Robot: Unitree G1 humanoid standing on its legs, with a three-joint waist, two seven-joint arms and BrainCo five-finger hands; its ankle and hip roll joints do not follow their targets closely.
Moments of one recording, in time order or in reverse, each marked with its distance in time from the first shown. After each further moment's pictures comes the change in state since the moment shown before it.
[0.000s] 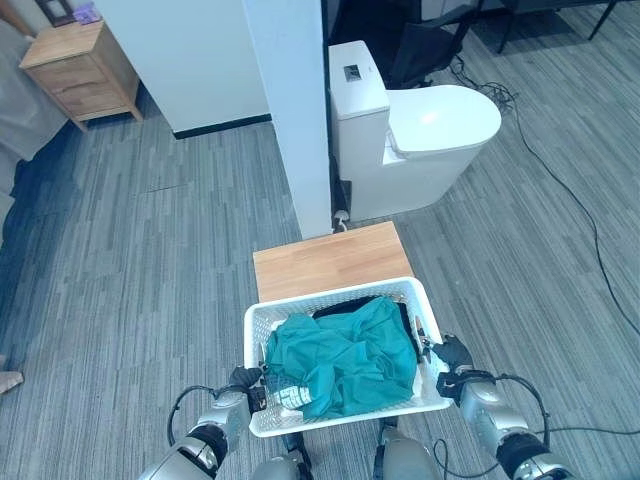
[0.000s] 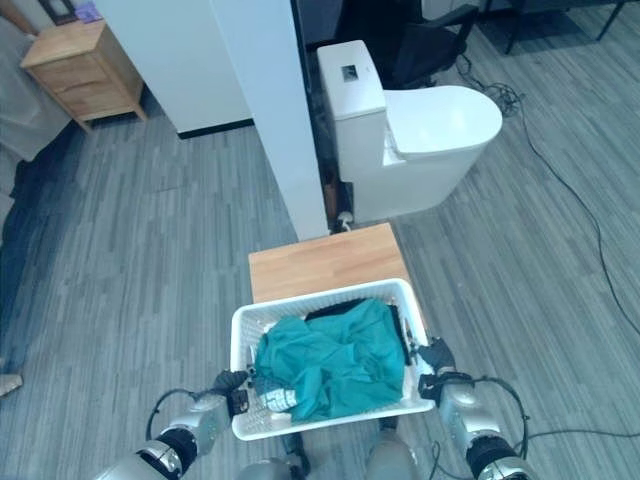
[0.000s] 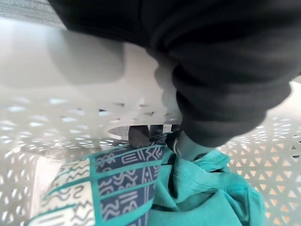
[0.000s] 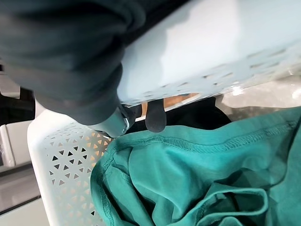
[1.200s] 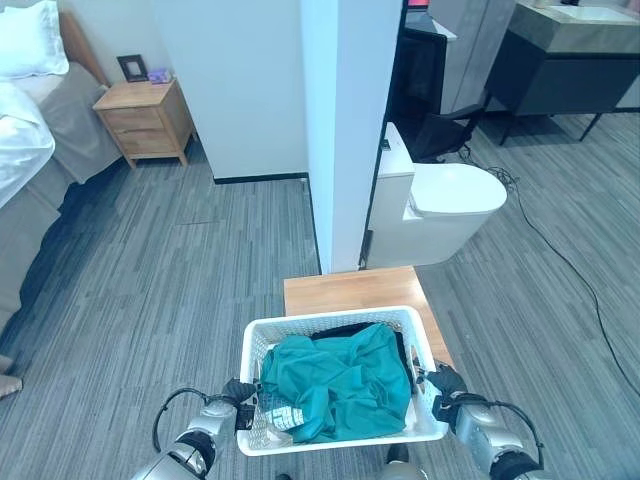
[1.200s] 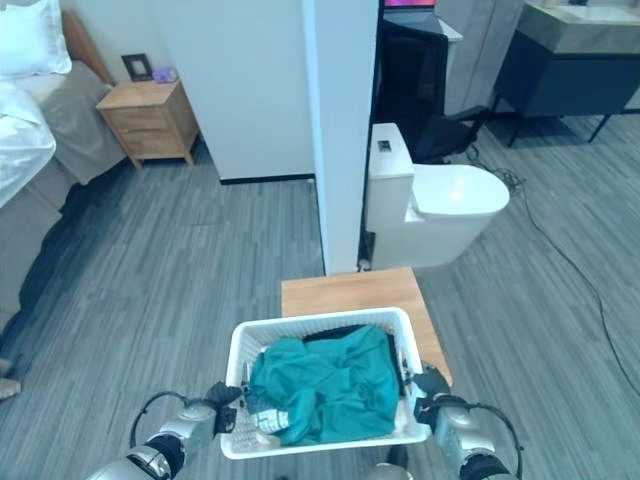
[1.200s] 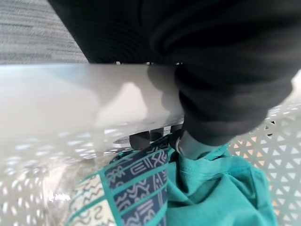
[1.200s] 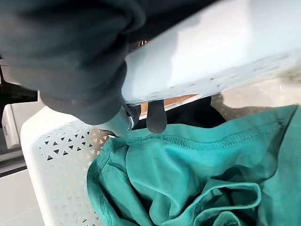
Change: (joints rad) left arm -0.002 0.029 0.005 0.073 0.296 0.050 -0.112; right arm 0.041 0.056 -0.064 0.067 -0.021 0.104 0.040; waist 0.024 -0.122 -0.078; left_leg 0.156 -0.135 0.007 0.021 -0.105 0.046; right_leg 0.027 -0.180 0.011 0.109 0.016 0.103
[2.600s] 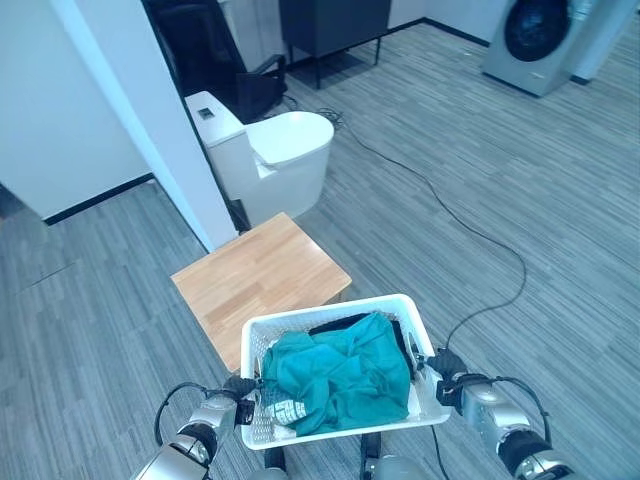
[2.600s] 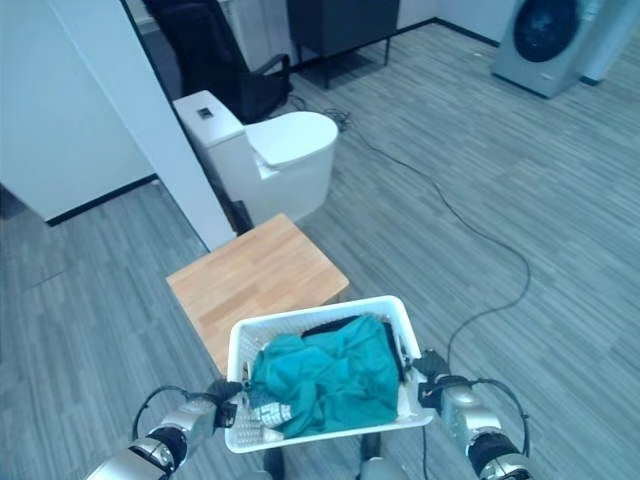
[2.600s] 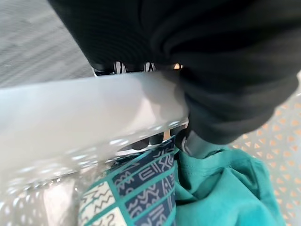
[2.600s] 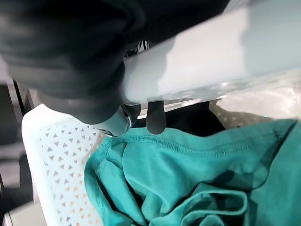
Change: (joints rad) left arm -0.039 0.005 0.071 0.024 0.051 0.030 -0.039; right arm -0.079 -0.065 0.062 -0.056 -0.036 0.079 0.021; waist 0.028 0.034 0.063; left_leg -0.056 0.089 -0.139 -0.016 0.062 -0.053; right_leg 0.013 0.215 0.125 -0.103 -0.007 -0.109
